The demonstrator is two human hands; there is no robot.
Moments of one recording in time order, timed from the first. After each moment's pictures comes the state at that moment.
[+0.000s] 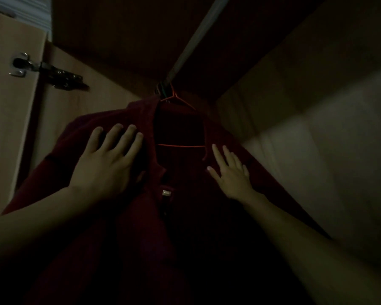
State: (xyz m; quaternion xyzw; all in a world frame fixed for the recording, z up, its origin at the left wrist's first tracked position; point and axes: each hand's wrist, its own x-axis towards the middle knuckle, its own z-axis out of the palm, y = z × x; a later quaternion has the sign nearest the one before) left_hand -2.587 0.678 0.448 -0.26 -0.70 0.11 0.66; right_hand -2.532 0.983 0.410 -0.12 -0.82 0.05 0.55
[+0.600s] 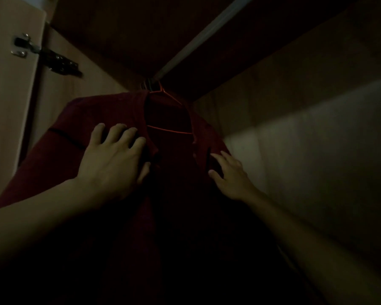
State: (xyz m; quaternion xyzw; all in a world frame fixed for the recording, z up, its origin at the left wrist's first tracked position) left_hand -2.495 0.675 0.400 -0.34 -0.68 0.01 0.65; right_hand -2.396 0.964 0.366 -0.14 -0.83 0.02 0.53
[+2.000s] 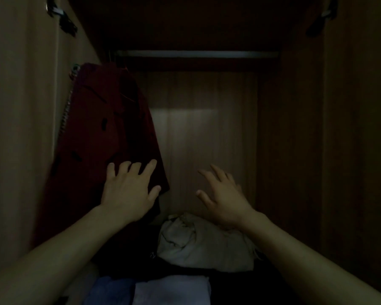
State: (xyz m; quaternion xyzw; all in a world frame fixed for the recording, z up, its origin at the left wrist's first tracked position) left_hand -2.362 0.429 0.205 -0.64 -0.67 -0.19 0.33; right_hand -2.122 0.473 0.195 -0.47 -0.81 -0.13 0.34
